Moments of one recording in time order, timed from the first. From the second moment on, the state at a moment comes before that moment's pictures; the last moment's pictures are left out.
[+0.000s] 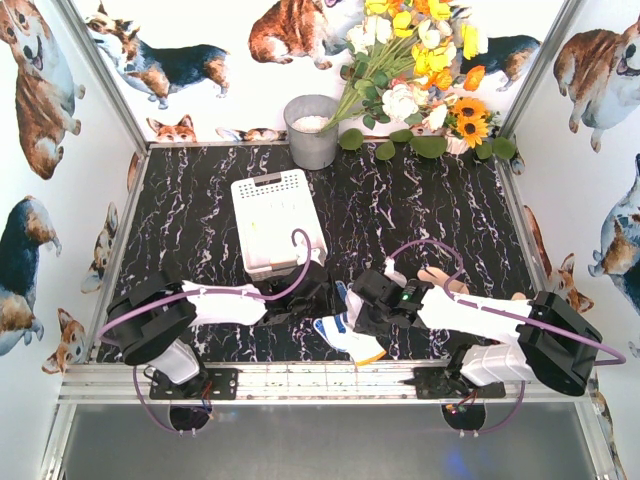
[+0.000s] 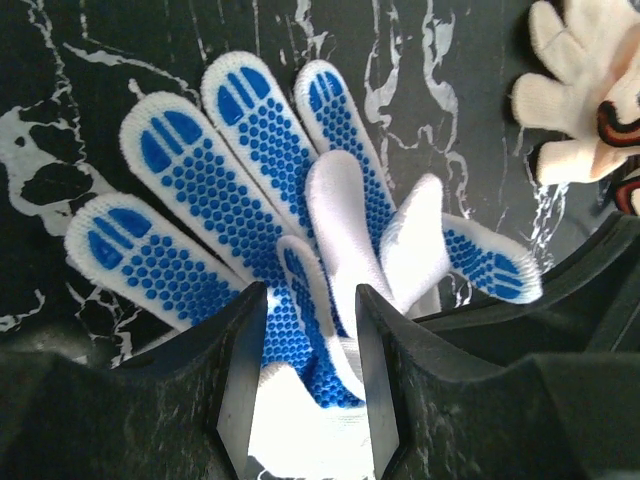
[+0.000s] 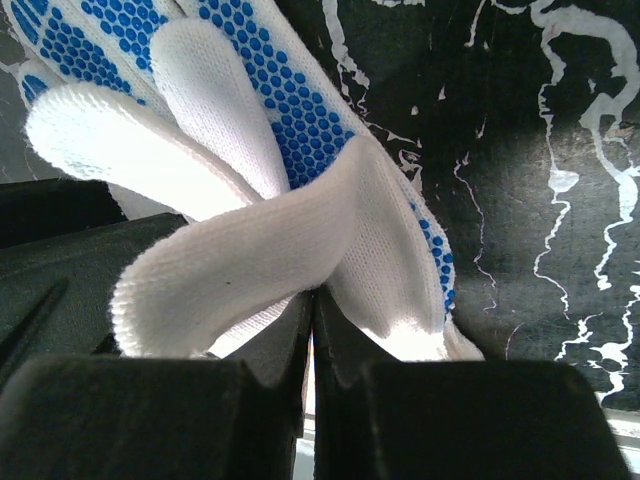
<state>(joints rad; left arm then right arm) -1.00 1.57 0.66 0.16 -0.03 -1.03 0.95 1.26 0.59 -0.49 0.07 1.31</state>
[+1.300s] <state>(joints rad) -1.00 1.36 0.45 0.27 -0.25 -1.01 0.95 1.21 0.56 -0.40 0.03 1.24</state>
